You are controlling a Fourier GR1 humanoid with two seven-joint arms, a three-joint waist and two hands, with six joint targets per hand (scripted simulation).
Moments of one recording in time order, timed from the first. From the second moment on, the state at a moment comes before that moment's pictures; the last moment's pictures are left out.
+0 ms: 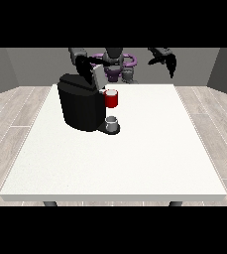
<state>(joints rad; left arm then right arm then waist) -0.25 0.10 0.17 -1.42 -0.10 -0.26 -0.09 -0.73 -0.18 -0.13 -1.01 -0.01 0.03 0.04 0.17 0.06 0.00</state>
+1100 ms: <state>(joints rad) -0.32 0.07 0.10 -1.41 -0.12 -0.25 -0.09 -0.88 -0.26 -0.07 -1.06 0.16 -0.07 0.29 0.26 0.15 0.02</state>
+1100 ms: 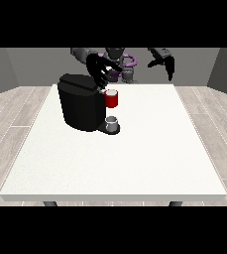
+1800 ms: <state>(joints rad) -0.41 0.06 0.06 -1.42 -0.11 -0.29 -0.10 -0.91 -0.38 -0.14 -1.22 0.20 -0.08 0.59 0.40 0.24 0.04</state>
